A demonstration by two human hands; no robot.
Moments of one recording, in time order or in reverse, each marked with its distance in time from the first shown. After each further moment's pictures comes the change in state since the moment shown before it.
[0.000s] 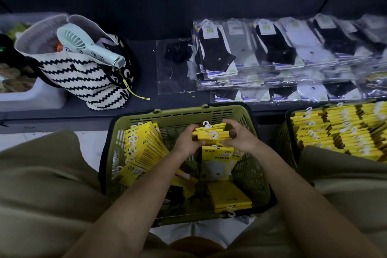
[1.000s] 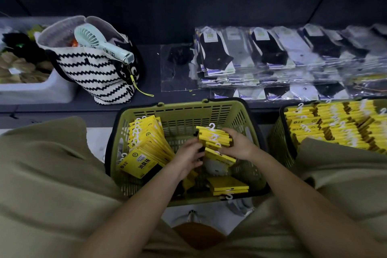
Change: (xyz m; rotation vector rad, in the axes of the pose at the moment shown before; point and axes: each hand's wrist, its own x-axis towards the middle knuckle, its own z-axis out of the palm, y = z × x) left_hand -0.080 -0.008 0.018 -0.838 -0.101 -0.331; right_hand -0.041 0.015 0.023 -0.297 0.029 -0.086
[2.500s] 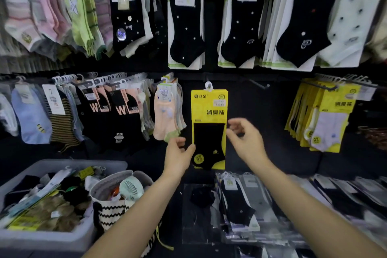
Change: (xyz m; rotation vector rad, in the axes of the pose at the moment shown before) left_hand -0.093 0.374 -0.019 0.262 0.394 1.063; right_hand 0.006 -0.322 -0.251 0.290 0.875 -0.730
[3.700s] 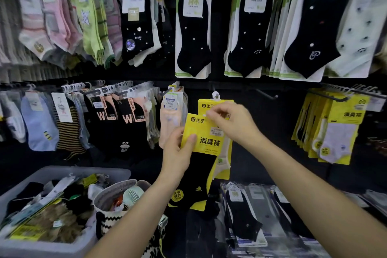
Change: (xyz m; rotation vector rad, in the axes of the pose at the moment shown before) left_hand -0.007 0.043 -0.025 -0.256 -0.027 0.351; right_hand 0.042 -0.080 0.007 -0.090 -0.150 -0.256
